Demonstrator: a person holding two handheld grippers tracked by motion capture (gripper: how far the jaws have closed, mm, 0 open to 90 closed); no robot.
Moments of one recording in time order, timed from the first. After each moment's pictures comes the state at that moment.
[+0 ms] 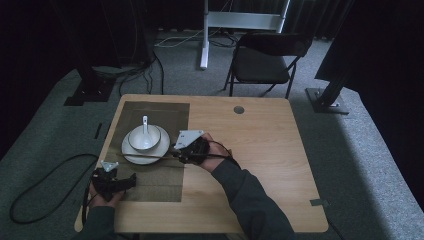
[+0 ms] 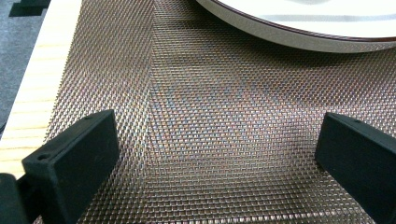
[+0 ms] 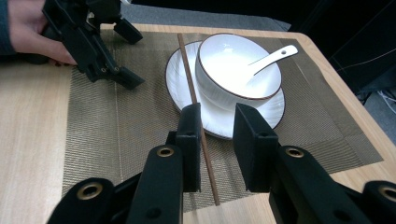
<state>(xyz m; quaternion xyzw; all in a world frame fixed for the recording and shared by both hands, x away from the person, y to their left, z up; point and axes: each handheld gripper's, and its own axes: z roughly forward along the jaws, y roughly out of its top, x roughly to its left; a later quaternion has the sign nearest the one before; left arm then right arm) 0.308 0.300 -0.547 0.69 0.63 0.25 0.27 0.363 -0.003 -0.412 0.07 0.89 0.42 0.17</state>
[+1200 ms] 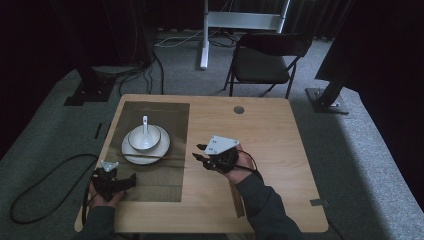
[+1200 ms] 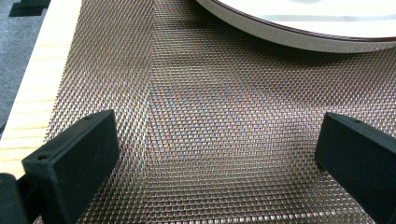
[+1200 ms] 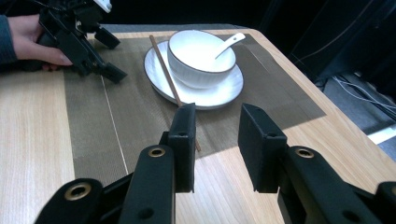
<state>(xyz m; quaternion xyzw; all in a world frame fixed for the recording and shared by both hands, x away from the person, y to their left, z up) 0.308 0.300 -0.547 0.69 0.63 0.25 0.27 0.328 -0.077 -0.401 0.14 0.86 0.45 0.21</state>
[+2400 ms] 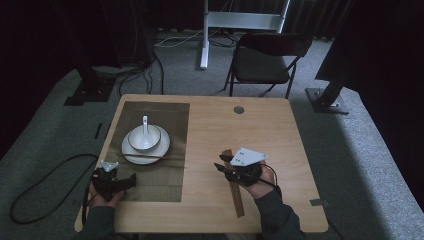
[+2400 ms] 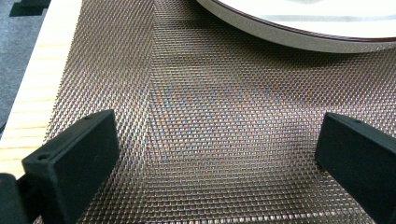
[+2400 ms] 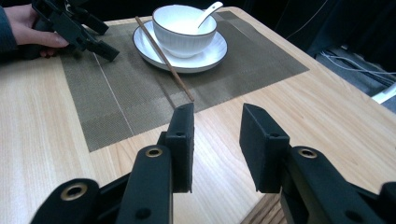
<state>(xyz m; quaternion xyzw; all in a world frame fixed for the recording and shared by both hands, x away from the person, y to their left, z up) 0.308 0.299 -0.547 0.69 0.63 0.26 0.27 0.301 -0.139 -0.425 0.21 0.84 0.46 0.20</state>
